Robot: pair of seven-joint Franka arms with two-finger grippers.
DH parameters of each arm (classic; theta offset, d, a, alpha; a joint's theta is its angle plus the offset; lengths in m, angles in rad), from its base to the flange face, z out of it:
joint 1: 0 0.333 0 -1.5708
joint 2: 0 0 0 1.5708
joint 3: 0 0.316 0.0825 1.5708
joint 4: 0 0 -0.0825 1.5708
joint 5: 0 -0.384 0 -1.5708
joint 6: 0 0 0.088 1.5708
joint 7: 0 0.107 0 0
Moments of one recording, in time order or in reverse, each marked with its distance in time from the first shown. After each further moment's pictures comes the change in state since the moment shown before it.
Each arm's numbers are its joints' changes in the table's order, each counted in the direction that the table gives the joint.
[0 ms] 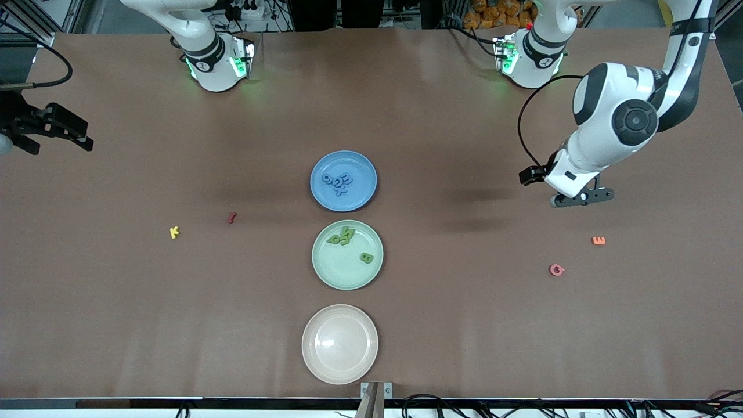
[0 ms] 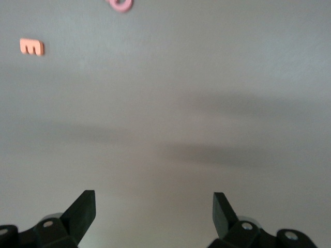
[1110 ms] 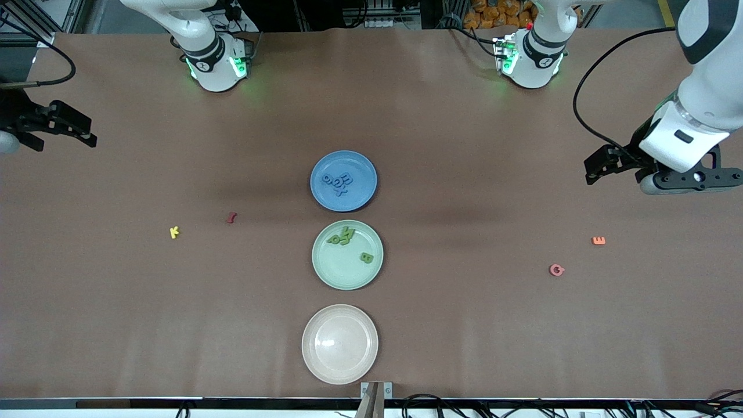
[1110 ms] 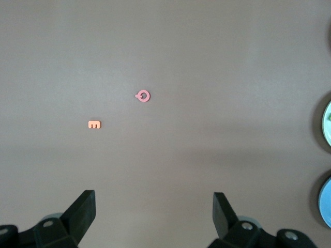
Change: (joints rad) left arm 0.061 -0.008 0.003 0.517 -0.029 -0.344 0.154; right arm 0.010 0.001 -0.003 0.003 -0.001 -0.021 0.000
